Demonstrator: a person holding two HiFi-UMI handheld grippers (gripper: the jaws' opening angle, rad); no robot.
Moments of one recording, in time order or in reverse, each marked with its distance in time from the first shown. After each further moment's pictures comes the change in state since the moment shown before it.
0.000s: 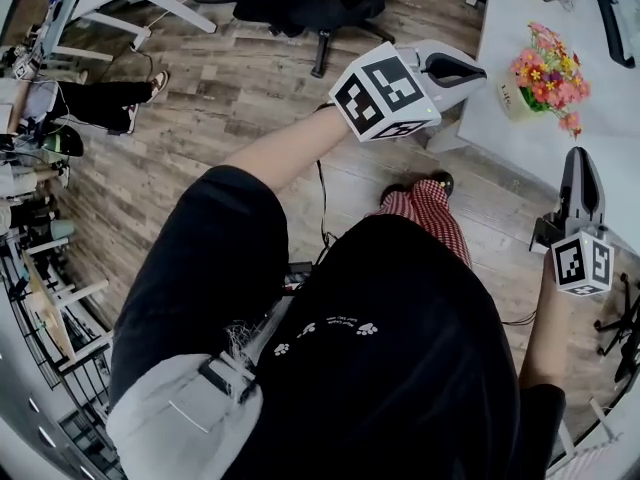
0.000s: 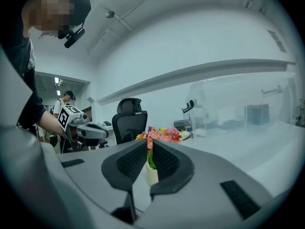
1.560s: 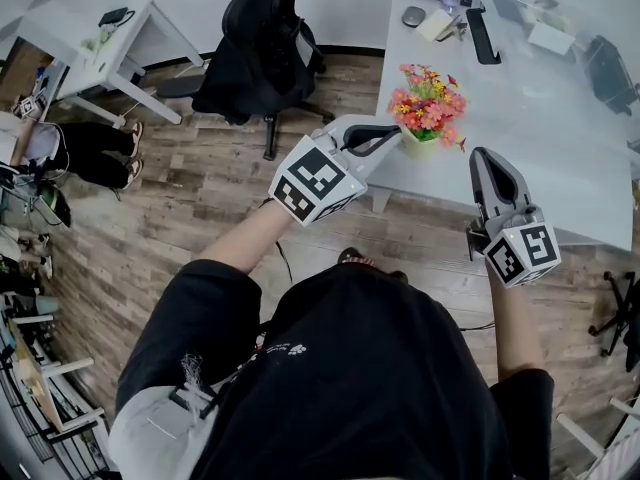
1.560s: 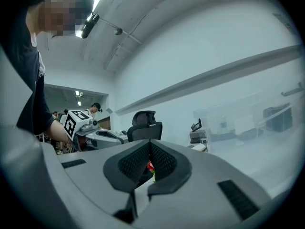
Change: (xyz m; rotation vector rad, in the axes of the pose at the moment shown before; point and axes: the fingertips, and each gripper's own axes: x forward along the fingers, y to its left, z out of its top) left arm 0.045 -0.058 0.059 0.077 0.015 0.142; right arm -0.027 -0.003 0.055 -0.020 -0.113 0.259
